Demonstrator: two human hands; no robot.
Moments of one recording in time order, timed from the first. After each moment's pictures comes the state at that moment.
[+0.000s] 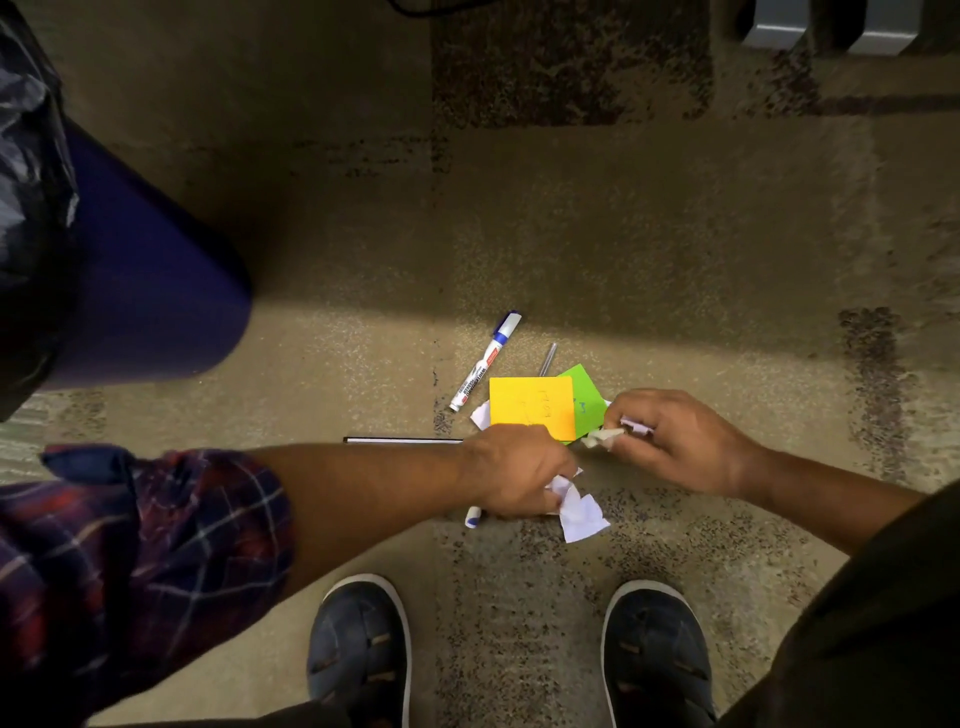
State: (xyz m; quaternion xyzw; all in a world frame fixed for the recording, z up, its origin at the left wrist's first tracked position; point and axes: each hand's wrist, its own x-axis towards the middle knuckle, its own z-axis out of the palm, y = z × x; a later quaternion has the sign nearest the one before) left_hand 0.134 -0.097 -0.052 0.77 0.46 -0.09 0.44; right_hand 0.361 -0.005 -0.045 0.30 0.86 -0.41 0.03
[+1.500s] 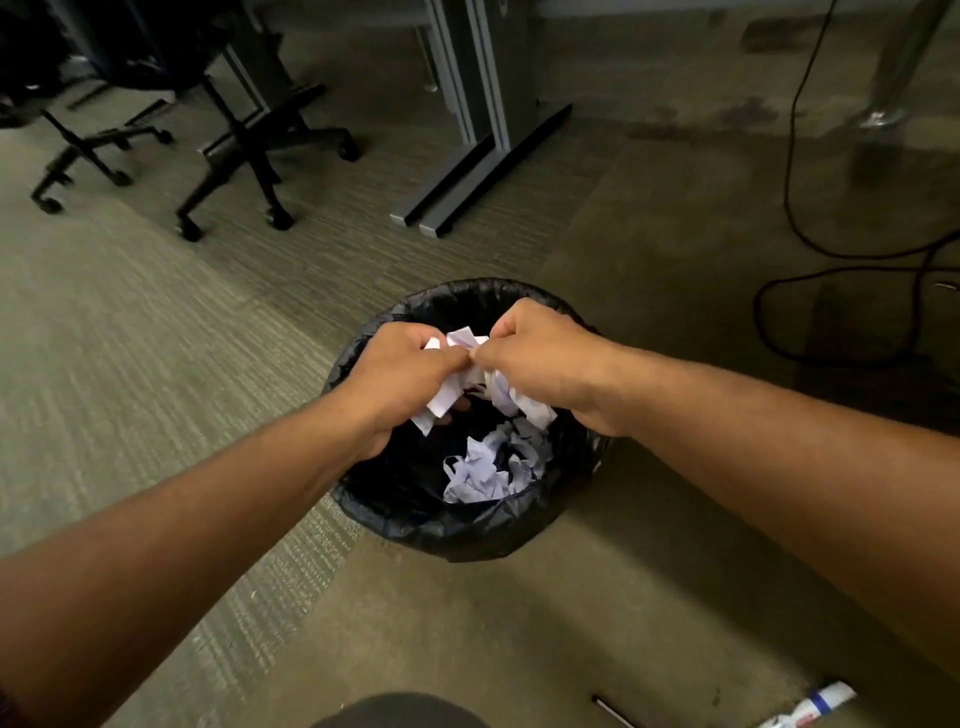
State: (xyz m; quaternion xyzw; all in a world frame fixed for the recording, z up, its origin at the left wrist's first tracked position) left_hand -0.261 -0.127 0.196 0.17 0.86 0.41 0.26; right_hand -0.149 0.008 0.214 0.25 0.77 -0.59 0.03
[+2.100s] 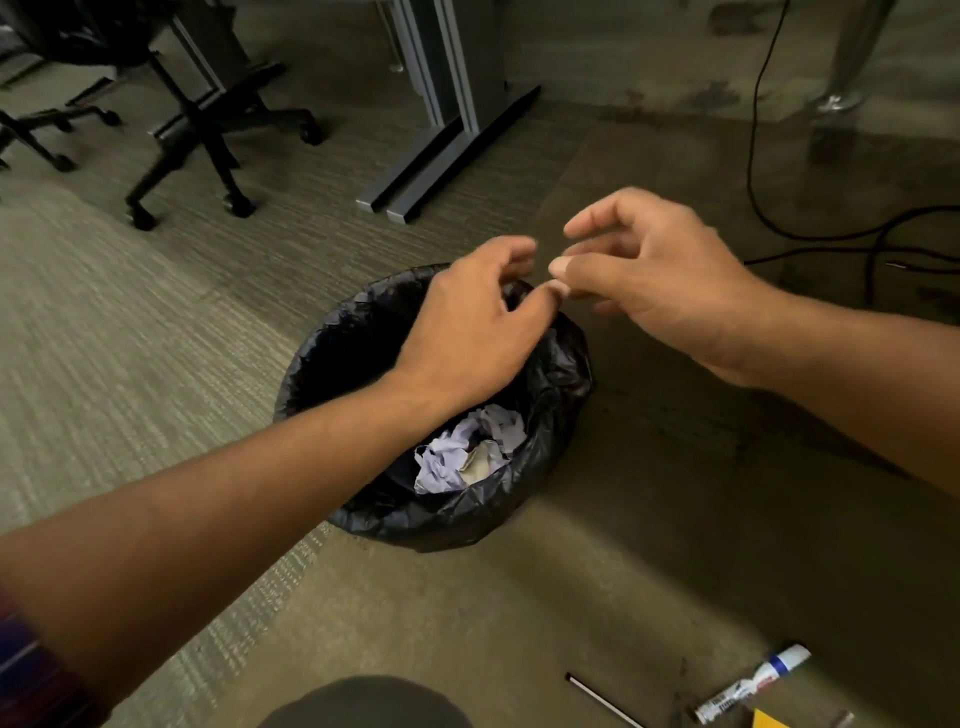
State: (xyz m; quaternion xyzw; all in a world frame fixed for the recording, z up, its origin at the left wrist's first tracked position) left_hand -0.202 -0.054 0.215 0.41 0.83 0.36 0.07; right_hand -0.081 0.083 0.233 0.25 0.78 -0.55 -0.15
